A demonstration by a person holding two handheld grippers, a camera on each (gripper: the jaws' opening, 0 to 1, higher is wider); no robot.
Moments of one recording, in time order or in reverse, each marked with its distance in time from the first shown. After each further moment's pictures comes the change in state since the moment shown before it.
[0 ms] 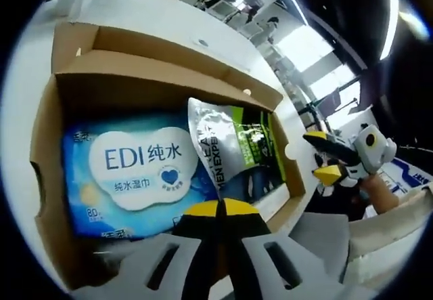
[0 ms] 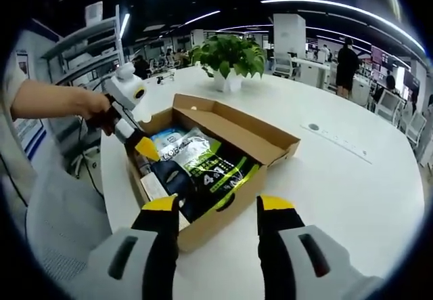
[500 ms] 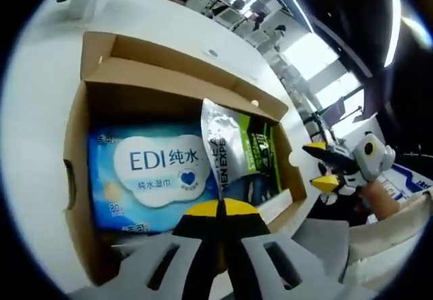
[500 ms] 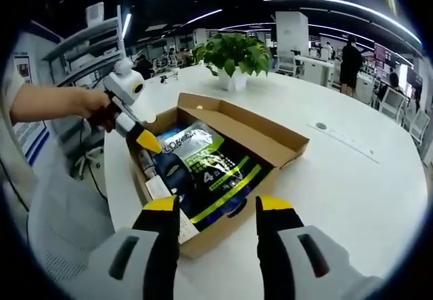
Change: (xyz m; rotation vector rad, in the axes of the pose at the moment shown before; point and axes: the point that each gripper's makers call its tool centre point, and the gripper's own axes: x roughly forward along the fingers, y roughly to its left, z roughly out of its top) left arm -0.024 0.015 0.006 -0.039 -0.062 0.035; right arm 0.014 0.012 0.004 0.008 0.009 0.029
